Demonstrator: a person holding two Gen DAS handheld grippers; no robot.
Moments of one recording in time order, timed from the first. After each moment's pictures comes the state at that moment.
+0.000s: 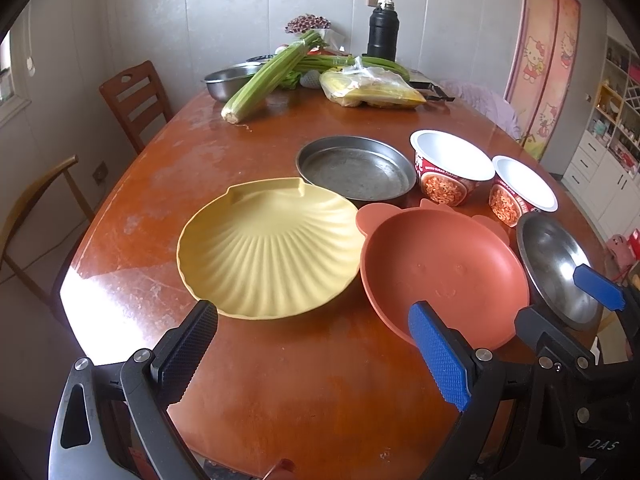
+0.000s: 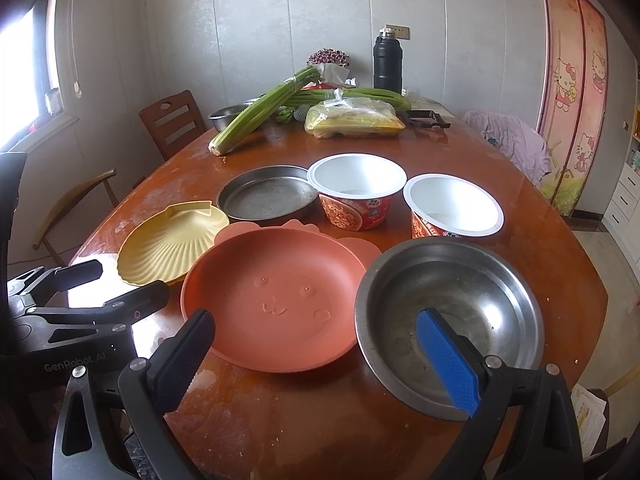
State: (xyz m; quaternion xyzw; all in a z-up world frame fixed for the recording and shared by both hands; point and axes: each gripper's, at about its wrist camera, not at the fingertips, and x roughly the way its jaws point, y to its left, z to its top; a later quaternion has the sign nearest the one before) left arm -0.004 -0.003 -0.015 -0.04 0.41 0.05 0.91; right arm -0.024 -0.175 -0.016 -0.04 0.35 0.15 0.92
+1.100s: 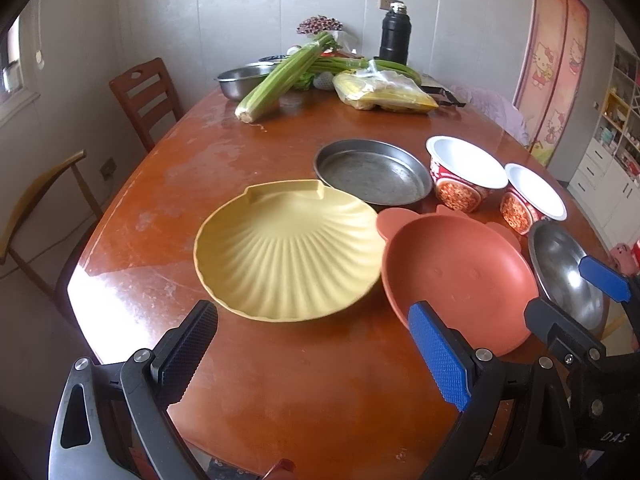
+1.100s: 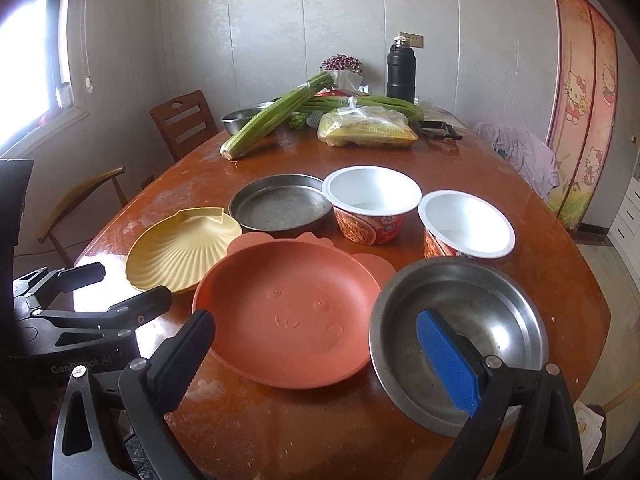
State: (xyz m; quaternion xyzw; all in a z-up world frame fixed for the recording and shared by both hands) left arm -0.006 0.015 -0.011 -0.05 0.41 0.07 0.91; right arm -0.020 -0.163 -0.008 -0.05 0.34 0.17 0.92
